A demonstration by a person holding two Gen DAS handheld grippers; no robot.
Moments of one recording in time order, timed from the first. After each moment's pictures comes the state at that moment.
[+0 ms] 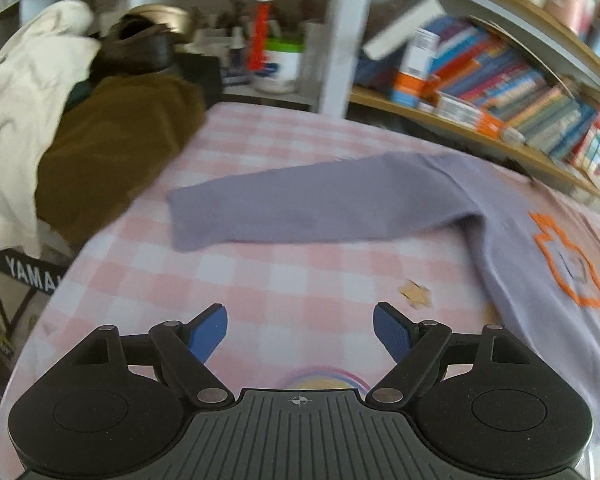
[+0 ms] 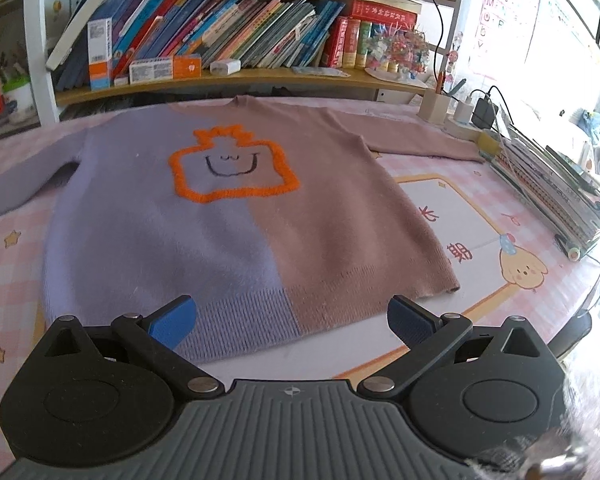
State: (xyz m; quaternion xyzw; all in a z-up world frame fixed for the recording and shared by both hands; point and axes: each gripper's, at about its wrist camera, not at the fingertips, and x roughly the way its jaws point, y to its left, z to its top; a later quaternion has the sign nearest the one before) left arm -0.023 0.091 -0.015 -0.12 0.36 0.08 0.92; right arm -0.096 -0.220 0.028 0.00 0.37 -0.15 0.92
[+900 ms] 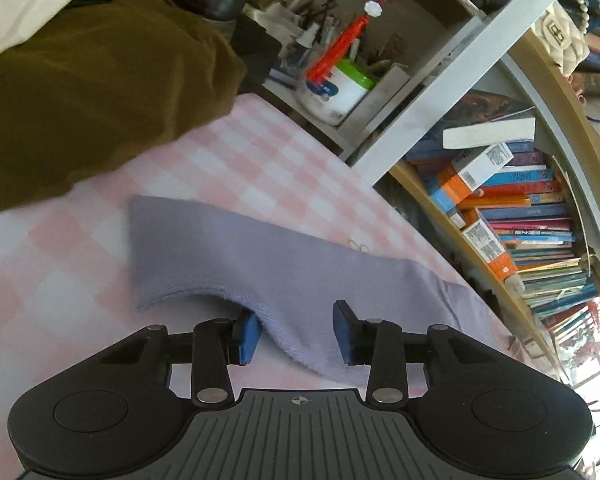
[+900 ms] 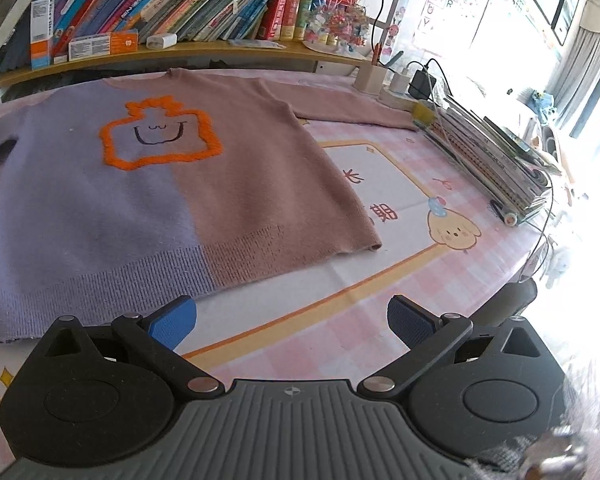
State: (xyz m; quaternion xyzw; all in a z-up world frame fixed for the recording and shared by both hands) left arm 0.064 0.139 -0.040 -0.36 0.31 0.08 0.88; right arm -0.118 -0.237 0.027 -0.02 0.40 -0.24 0.89
